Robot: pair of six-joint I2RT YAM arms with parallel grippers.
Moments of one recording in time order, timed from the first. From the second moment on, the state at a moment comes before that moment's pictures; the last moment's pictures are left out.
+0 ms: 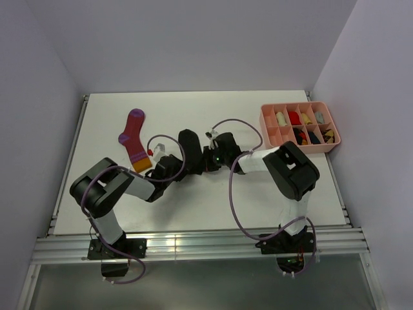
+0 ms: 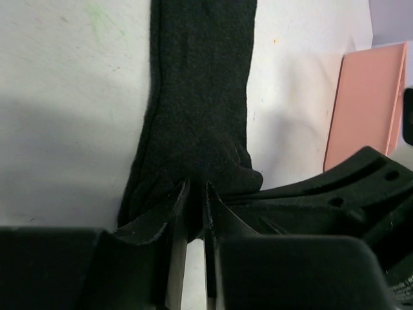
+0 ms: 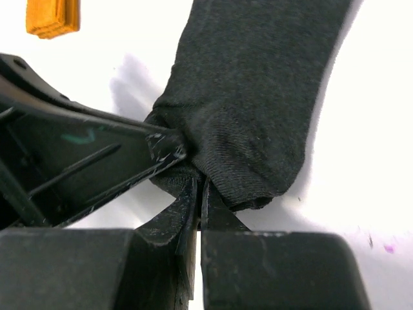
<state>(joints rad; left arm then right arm) -0.68 1.75 0.51 0.74 -0.19 -1.23 0.59 1.88 0.88 0.32 -0.39 0.48</state>
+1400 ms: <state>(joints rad) -0.68 1.51 0.54 0.24 -0.34 -1.32 0.59 1.95 1.07 0.05 -0.45 0.51</state>
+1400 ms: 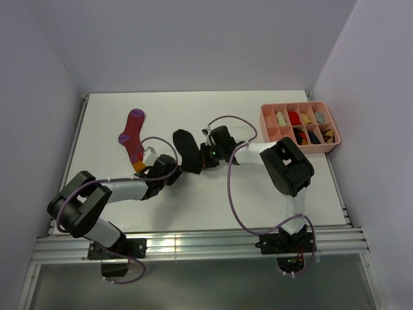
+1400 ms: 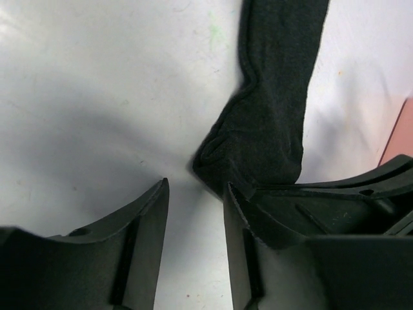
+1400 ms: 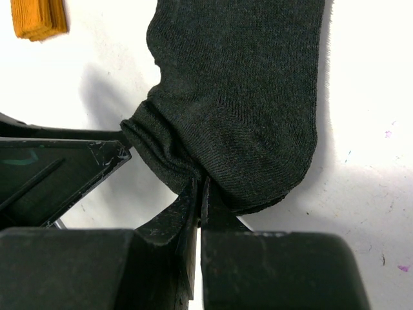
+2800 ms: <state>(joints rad) -0.68 1.73 0.78 0.15 -0.38 -1.38 0.62 1.90 1.00 0.11 -0.40 0.56</state>
